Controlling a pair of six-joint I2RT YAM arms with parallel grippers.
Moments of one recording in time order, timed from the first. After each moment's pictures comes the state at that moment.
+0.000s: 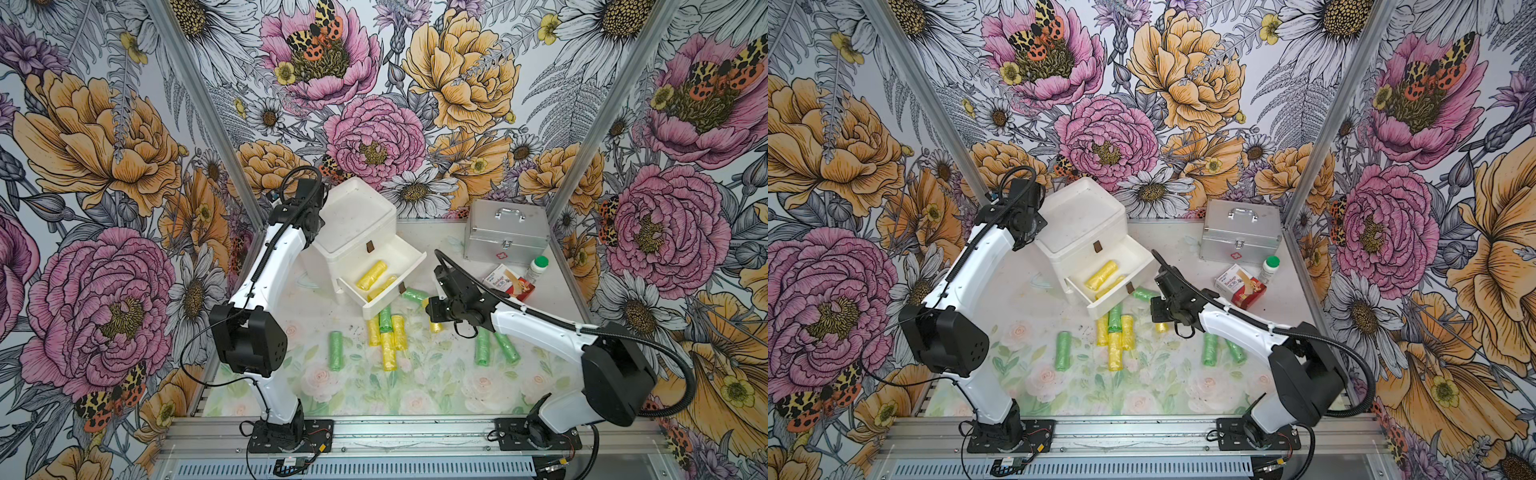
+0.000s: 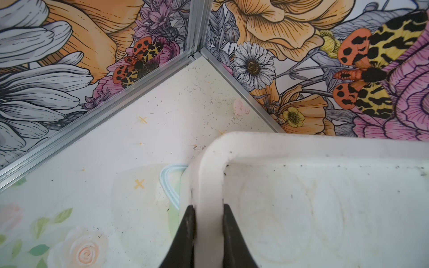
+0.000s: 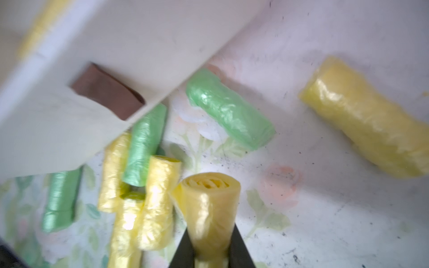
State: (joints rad) left arm -0.18 1.78 1.84 -1.01 -0.51 -0.88; right arm 0.66 1.43 0.98 -0.42 -0.08 0.54
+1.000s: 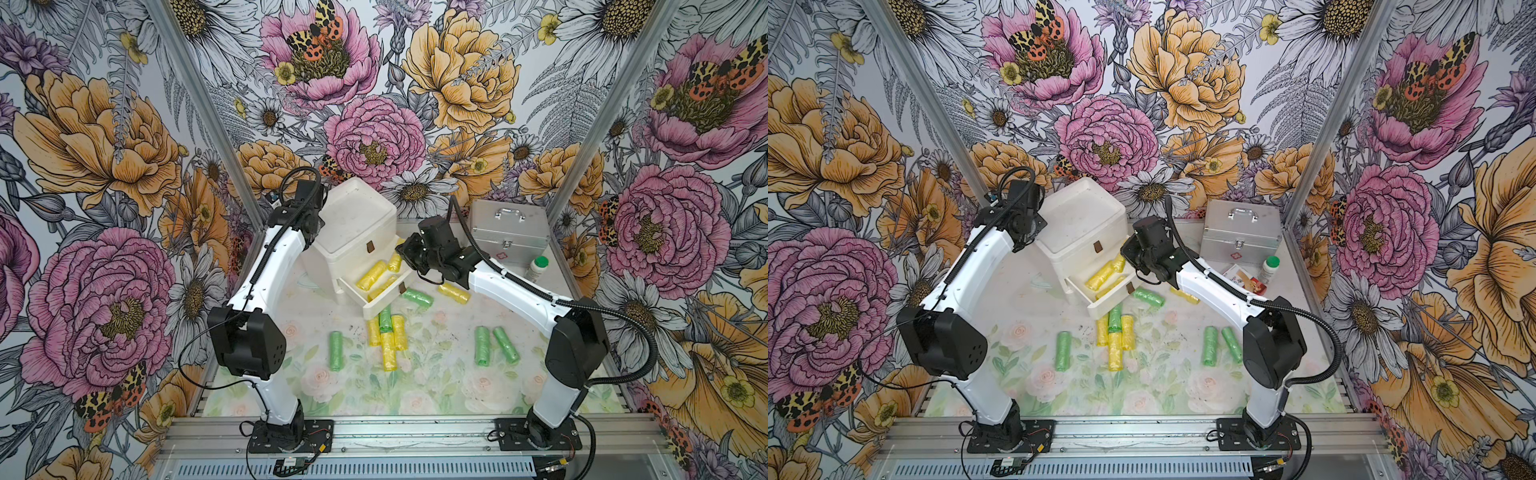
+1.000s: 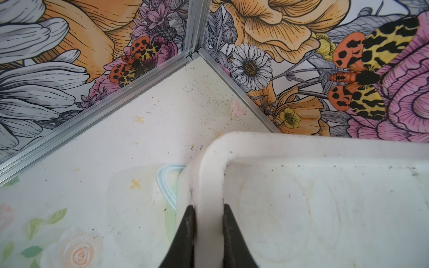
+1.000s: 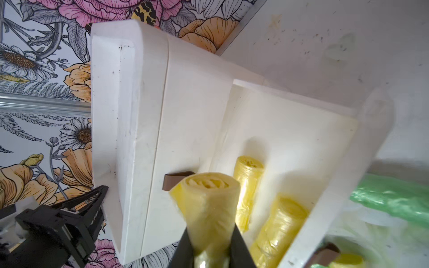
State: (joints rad) left arm -0.18 1.76 1.81 -0.99 -0.50 -0.89; right arm 0.67 1.80 1.58 -0.34 -0.07 1.24
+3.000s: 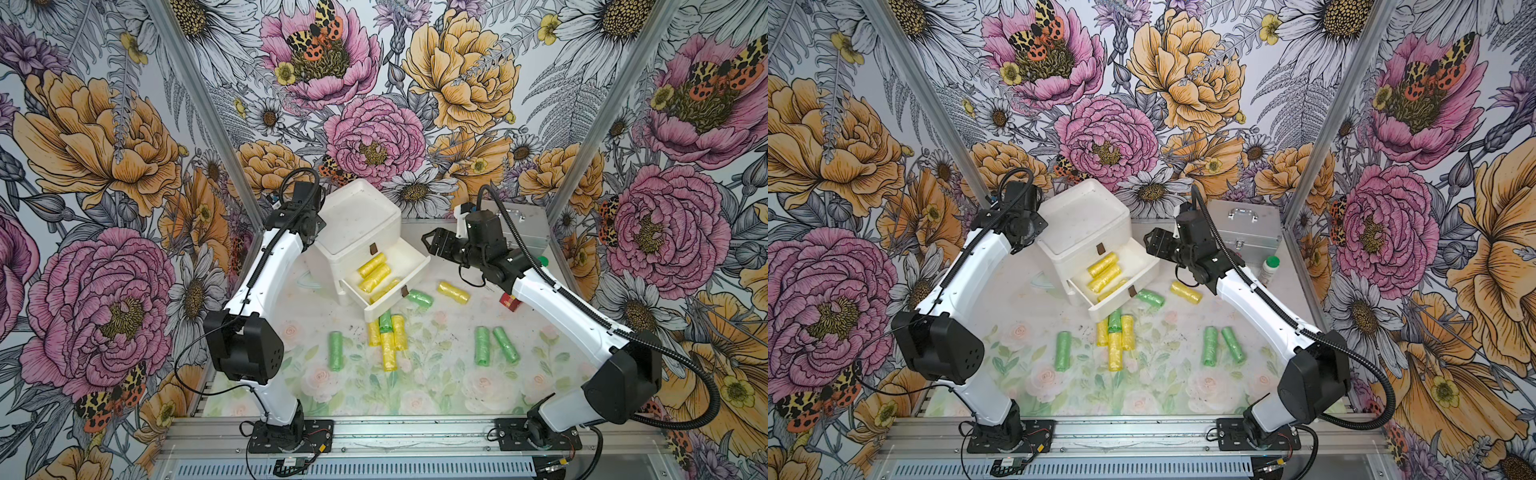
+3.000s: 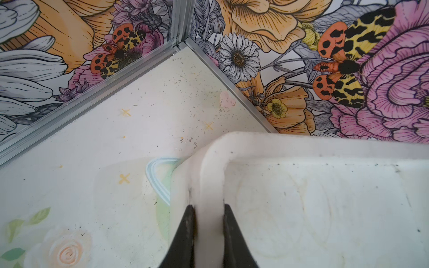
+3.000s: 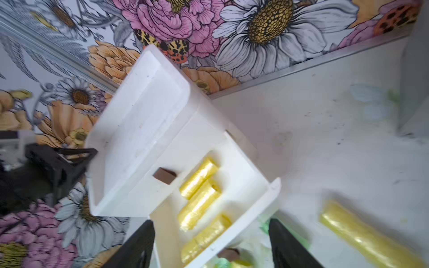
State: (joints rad) left arm -0.17 1.72 1.77 -0.95 -0.41 -0.87; right arm 0.48 1.50 1.35 -0.44 -0.13 0.57
